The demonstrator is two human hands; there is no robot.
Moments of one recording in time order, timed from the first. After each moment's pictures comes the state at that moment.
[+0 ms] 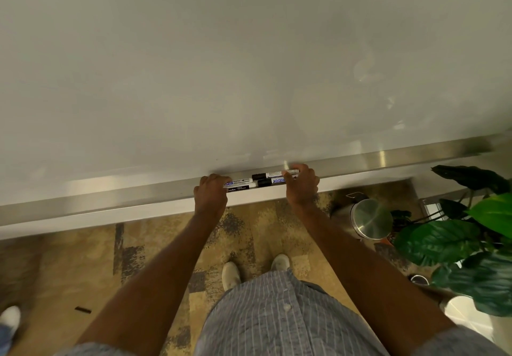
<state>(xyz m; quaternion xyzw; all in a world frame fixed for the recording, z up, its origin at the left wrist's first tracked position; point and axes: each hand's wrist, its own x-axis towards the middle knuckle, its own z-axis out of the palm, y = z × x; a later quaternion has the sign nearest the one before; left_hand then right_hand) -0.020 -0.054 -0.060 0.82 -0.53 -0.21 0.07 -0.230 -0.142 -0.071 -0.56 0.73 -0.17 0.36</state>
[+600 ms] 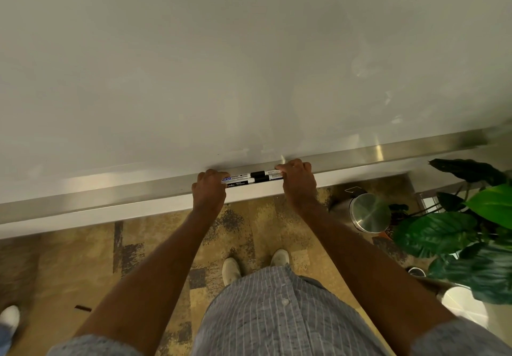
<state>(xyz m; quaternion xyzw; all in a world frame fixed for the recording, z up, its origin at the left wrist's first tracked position) -0.012 -0.050 -0.058 0.83 -0.52 -0.21 0.08 -0.230 -0.133 -0.062 -0.76 0.62 -0.03 0.19</state>
